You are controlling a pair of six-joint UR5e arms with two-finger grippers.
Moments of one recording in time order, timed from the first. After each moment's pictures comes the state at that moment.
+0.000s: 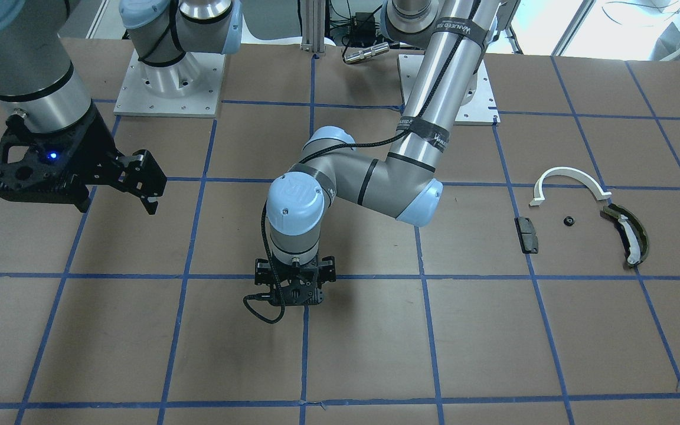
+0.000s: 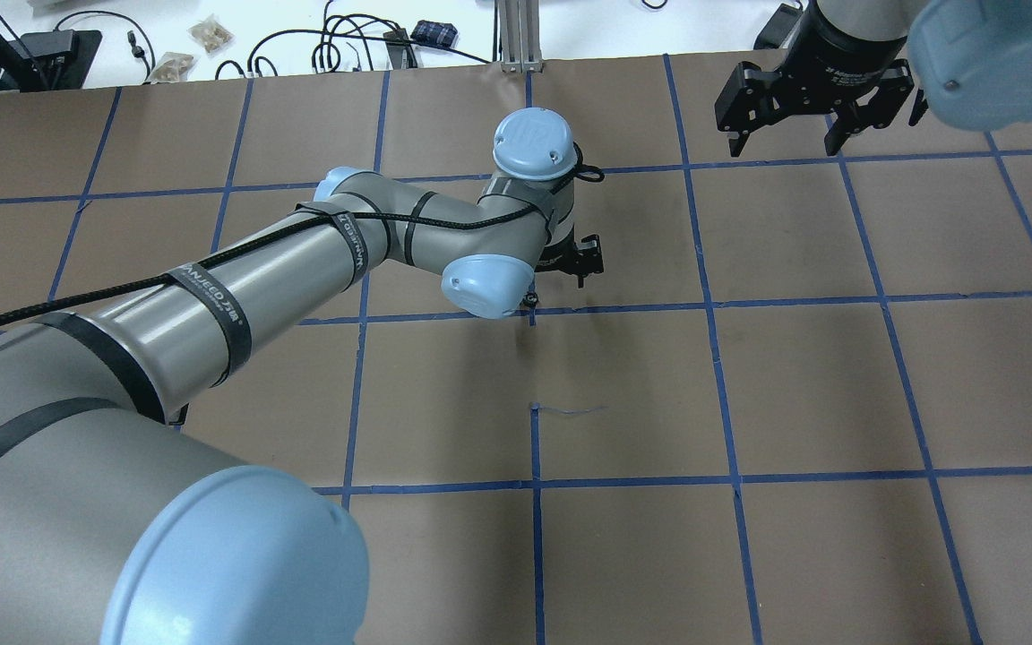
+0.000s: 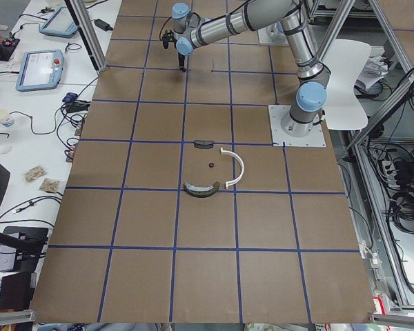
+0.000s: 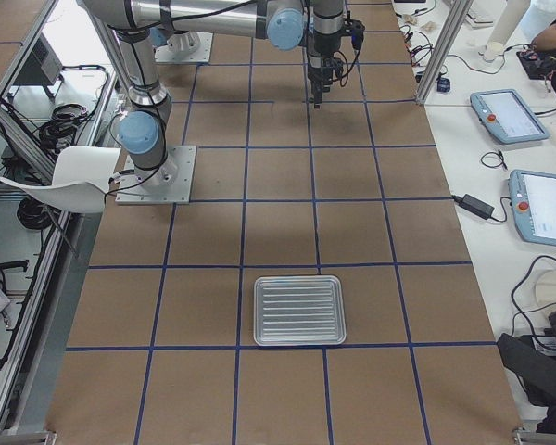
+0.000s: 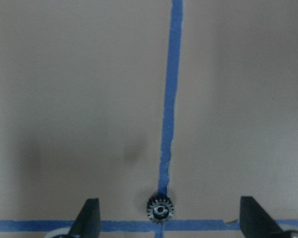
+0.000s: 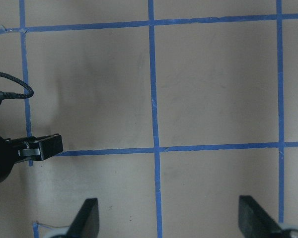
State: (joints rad) left arm -1.98 -2.23 -1.53 -0.90 1.57 -0.46; right arm 1.54 -1.45 1.52 -1.74 -1.55 0.01
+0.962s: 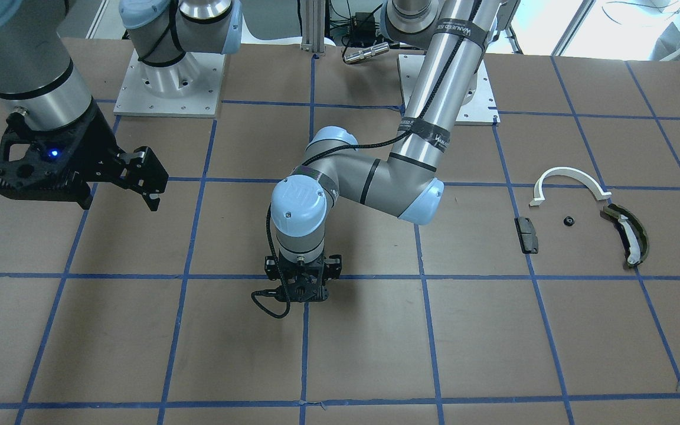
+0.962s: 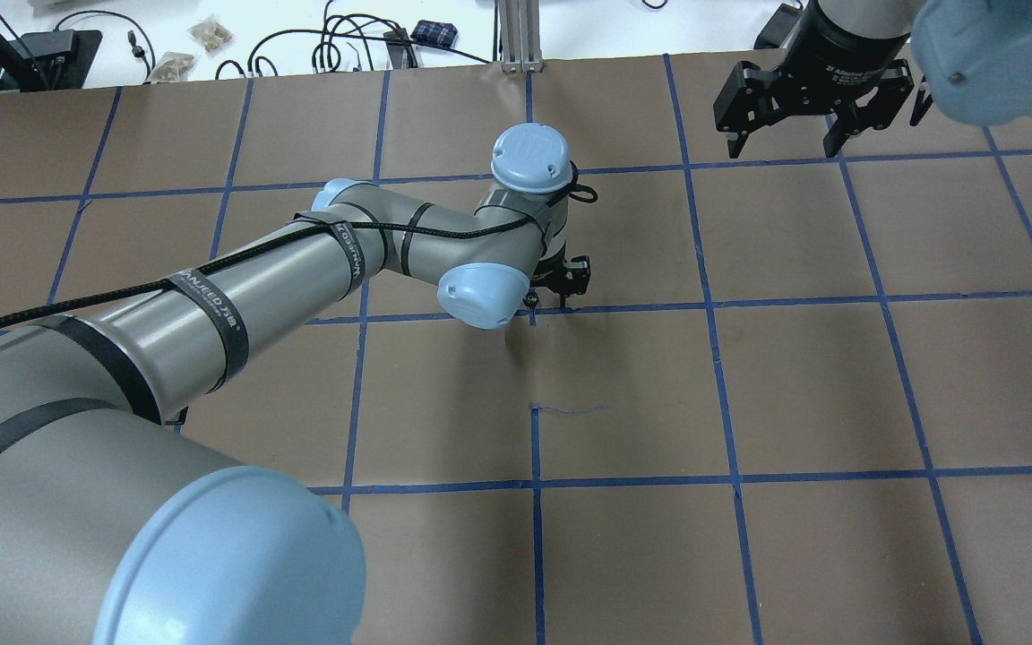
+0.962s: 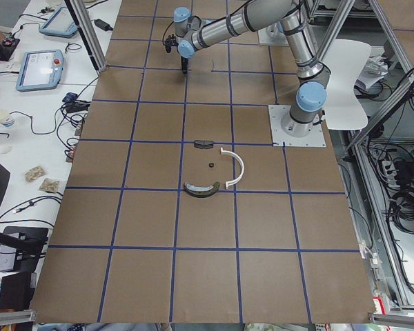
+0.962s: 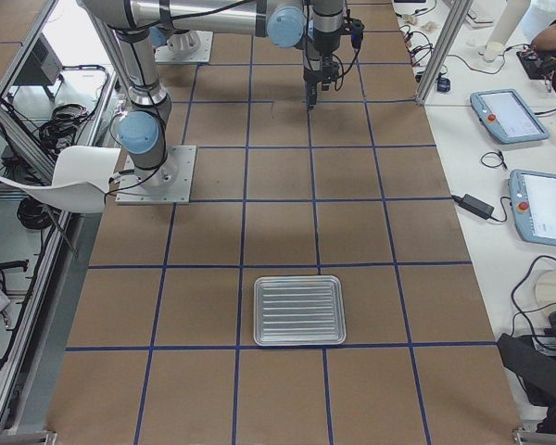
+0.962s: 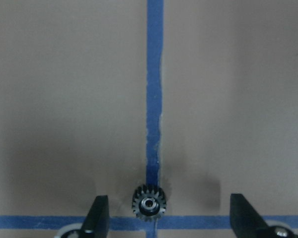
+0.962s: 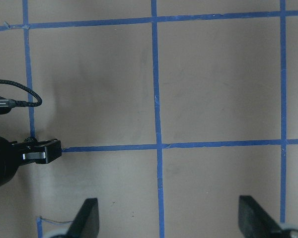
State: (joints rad) left arm -1.97 -2.22 -1.57 -0.93 1.59 -0.42; right arm 1.54 -1.45 1.52 -1.72 -1.54 0.01
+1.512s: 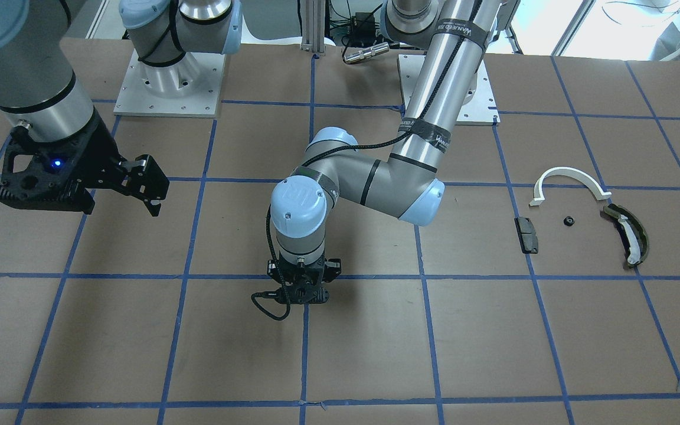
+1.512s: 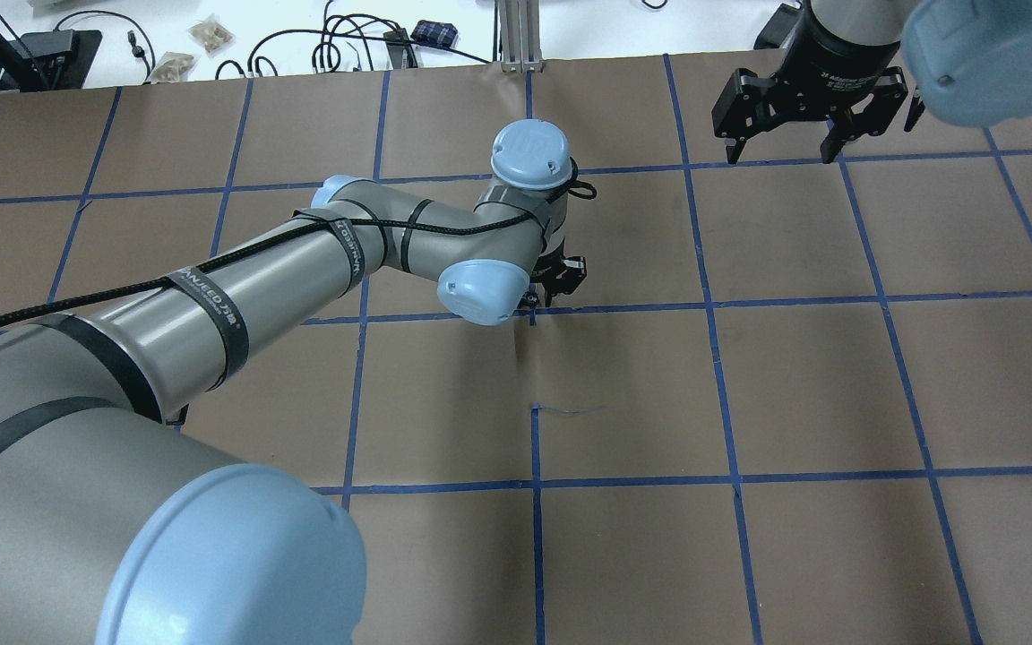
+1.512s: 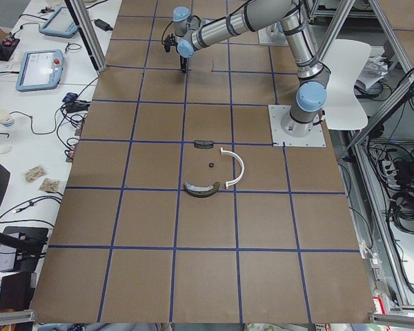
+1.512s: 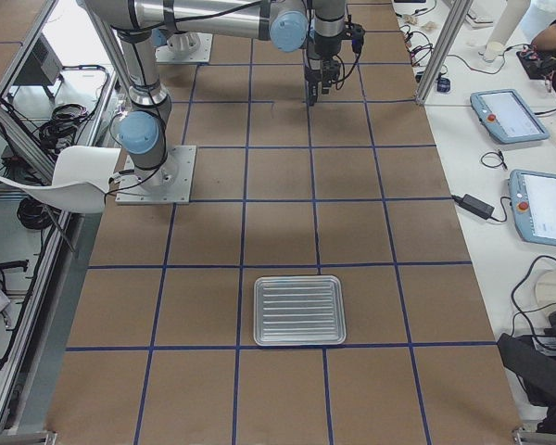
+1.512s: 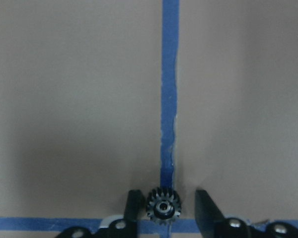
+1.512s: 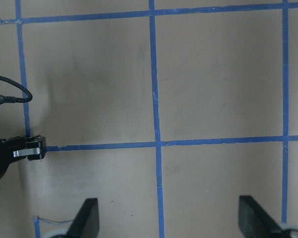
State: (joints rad) left arm -1.97 -2.22 -1.56 -0.93 1.60 -0.41; right arm 1.54 -1.44 1.52 -1.72 -1.55 0.01
